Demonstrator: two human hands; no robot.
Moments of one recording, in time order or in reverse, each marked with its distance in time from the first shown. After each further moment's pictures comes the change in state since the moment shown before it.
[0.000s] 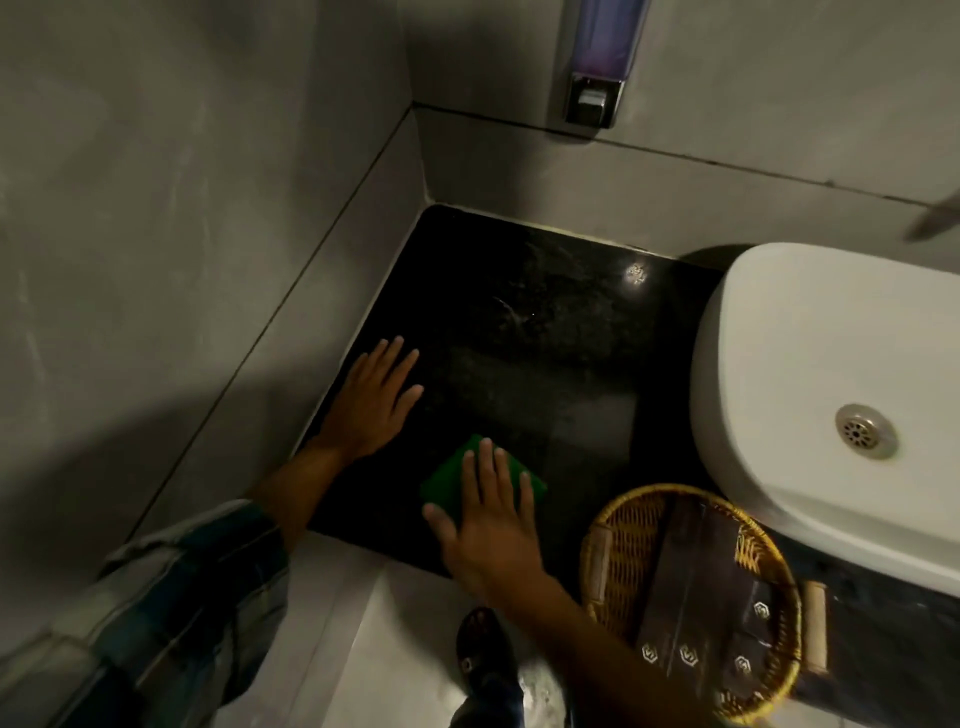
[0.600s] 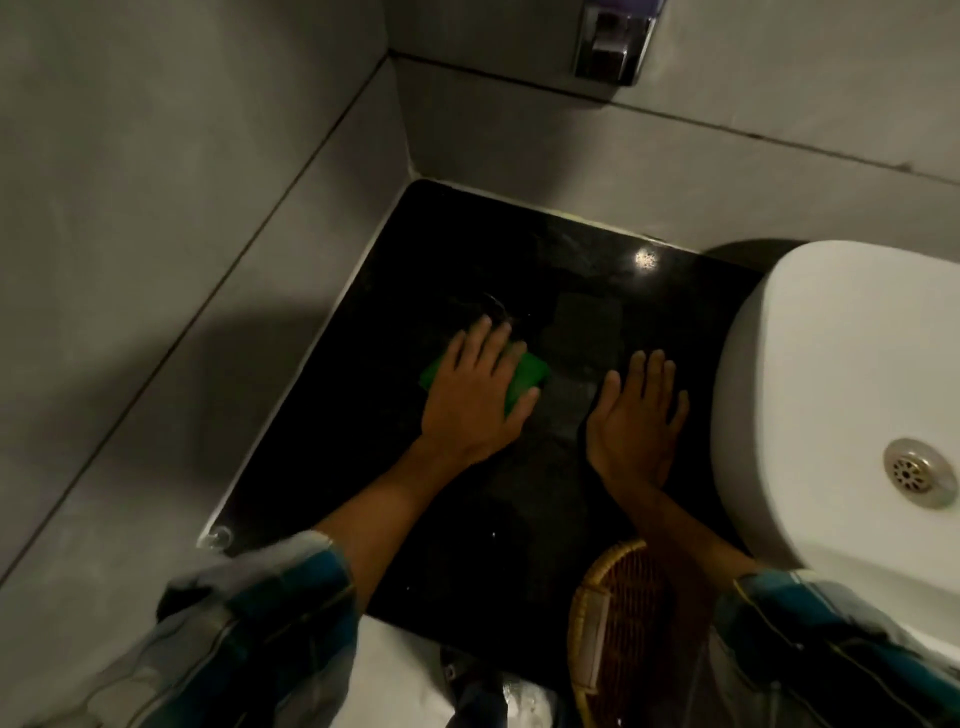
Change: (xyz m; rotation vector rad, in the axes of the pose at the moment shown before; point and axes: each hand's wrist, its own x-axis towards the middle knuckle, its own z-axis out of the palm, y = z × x) left_hand 0.071 0.121 0.048 0.095 0.076 0.081; right_hand 0.134 0.158 -0.059 -0.091 0.675 0.444
